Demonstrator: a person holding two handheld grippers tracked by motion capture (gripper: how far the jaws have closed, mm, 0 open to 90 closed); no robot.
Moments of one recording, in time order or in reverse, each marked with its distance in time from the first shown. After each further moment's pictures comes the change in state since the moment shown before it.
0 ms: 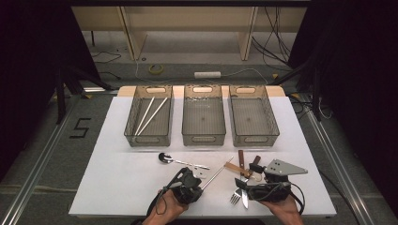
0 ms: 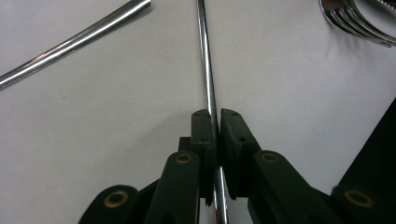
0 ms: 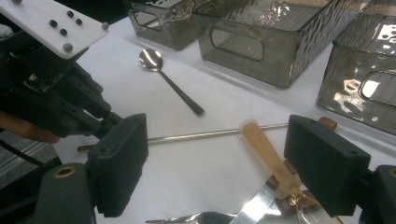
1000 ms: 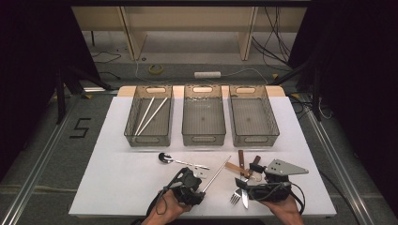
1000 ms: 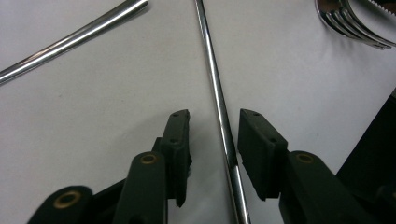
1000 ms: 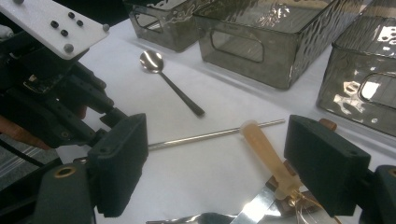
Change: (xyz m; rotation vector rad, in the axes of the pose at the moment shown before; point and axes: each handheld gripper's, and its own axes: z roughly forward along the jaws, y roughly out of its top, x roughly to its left) left arm -0.004 0.001 -0.001 0.011 0.008 0.001; right arm 0.000 0.000 -0.001 -0.008 0.001 0.000
